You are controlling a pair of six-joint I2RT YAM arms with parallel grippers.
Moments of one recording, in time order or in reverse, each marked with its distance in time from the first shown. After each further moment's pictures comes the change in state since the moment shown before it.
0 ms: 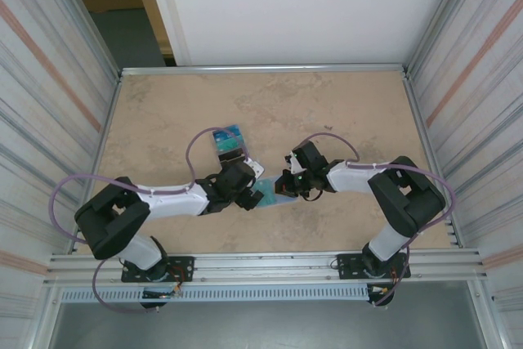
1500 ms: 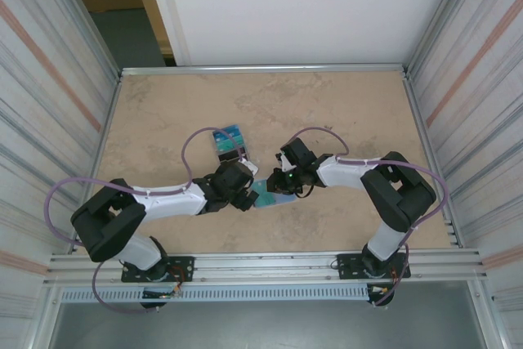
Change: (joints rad) left arm 0.012 -0.023 0.000 -0.093 -0.030 -0.072; right arm 0.061 0.065 0.122 -0.102 0.075 -0.042
